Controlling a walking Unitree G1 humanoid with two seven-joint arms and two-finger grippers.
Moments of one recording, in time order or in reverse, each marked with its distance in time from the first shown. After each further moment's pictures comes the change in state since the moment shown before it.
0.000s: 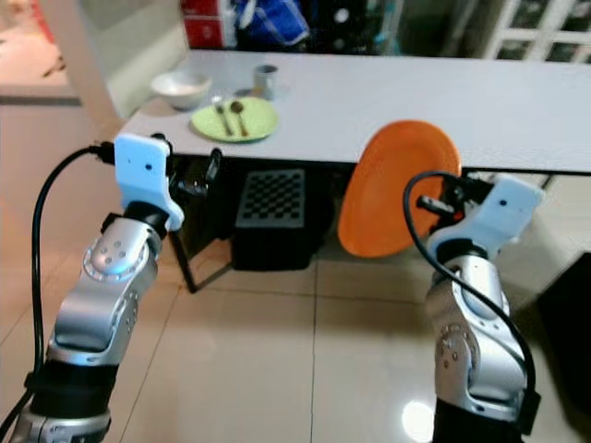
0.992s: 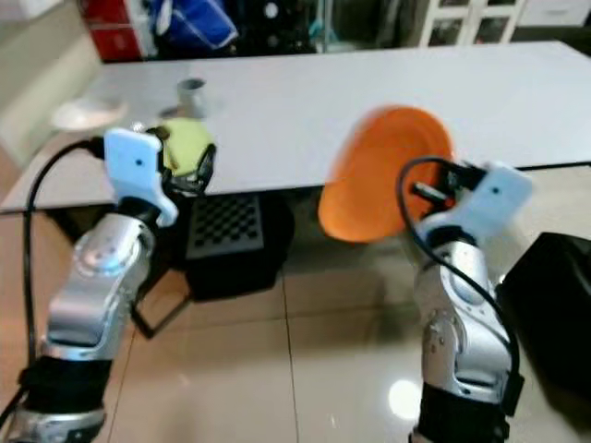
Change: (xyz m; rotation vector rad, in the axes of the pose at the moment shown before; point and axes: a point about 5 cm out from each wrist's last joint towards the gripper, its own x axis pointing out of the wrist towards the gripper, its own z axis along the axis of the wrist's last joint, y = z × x) left arm 0.003 -0.003 0.004 -0.014 -0.025 -0.045; right arm 0.009 0.015 0.007 0.047 -0.040 -0.001
